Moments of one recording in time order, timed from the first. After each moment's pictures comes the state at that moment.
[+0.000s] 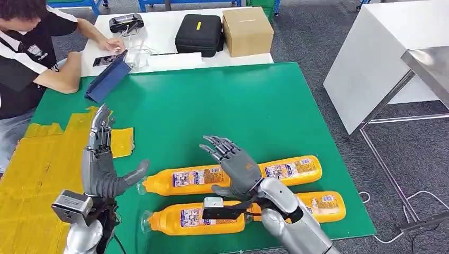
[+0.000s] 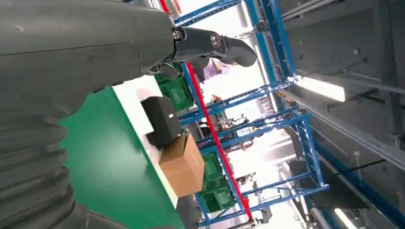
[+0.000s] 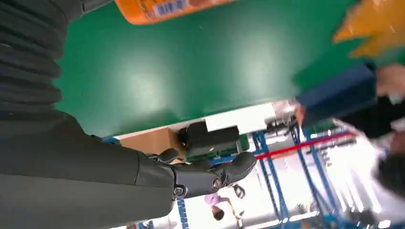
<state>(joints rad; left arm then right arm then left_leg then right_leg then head) -0.05 -0.05 -0.25 -1.72 -0.21 0.14 -0.50 -0.25 -0.10 0.65 -1.42 1.01 -0.15 -0.18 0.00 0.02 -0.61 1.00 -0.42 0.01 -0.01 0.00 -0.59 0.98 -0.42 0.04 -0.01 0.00</state>
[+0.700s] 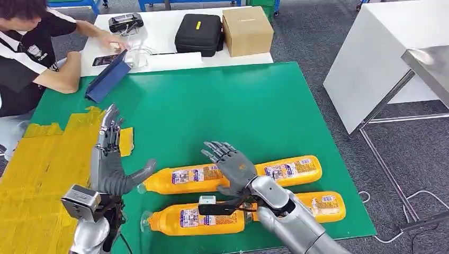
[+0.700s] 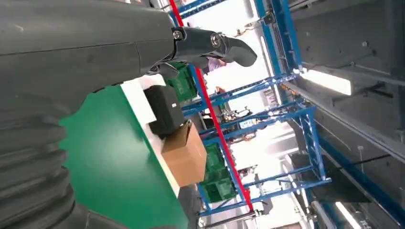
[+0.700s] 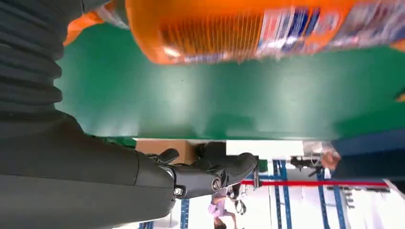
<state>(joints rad) -0.07 -0.08 -0.27 -1.68 -0.21 0.12 -0.50 -0.34 -0.09 0.75 -1.21 1.10 -0.17 -0.07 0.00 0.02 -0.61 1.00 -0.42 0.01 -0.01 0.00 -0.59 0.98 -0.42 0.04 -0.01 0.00</state>
